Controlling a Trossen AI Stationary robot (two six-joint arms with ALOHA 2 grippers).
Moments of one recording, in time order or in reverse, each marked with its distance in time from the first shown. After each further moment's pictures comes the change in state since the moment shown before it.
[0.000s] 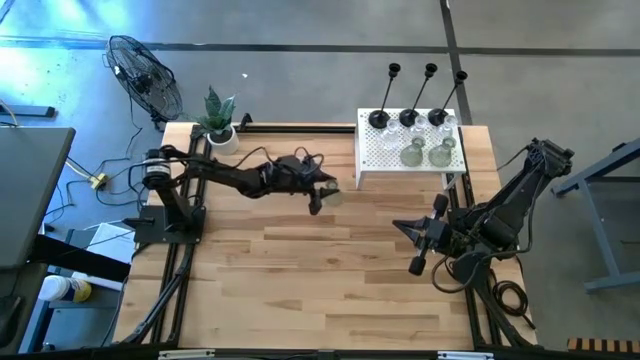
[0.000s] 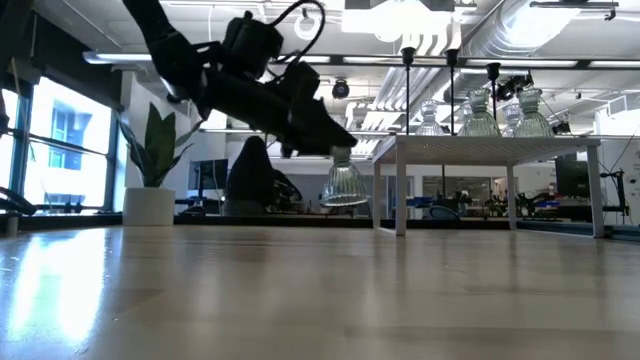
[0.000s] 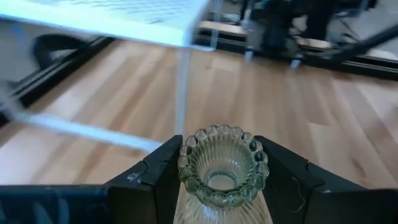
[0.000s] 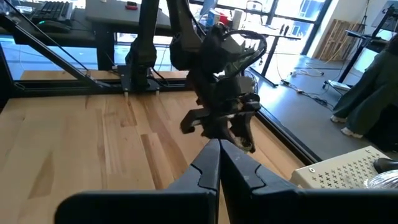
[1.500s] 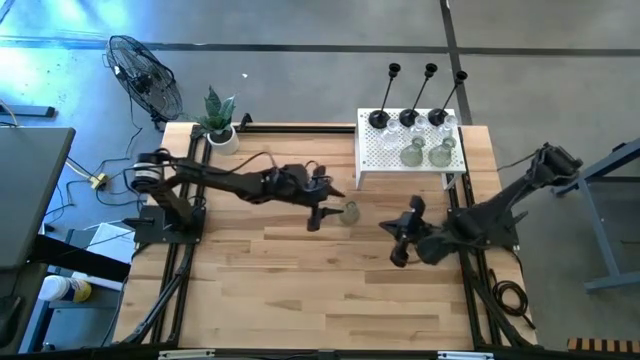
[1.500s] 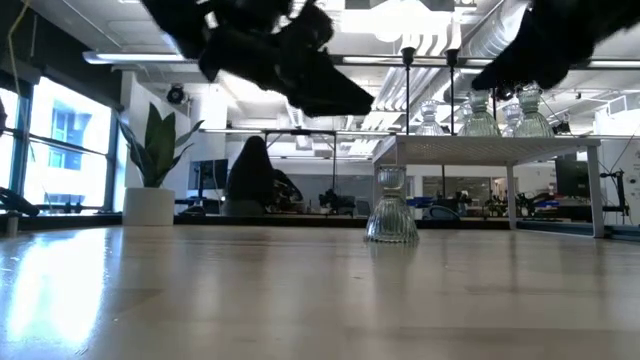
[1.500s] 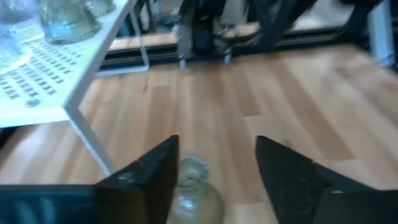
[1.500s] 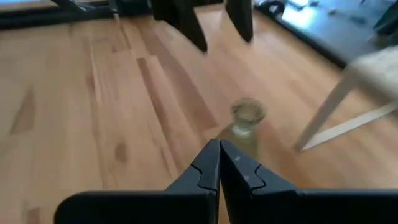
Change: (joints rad) left arm -0.130 -0.067 0.141 -0.259 0.060 0.228; right arm -0.251 -0.001 -0.299 0.180 -0.378 0.140
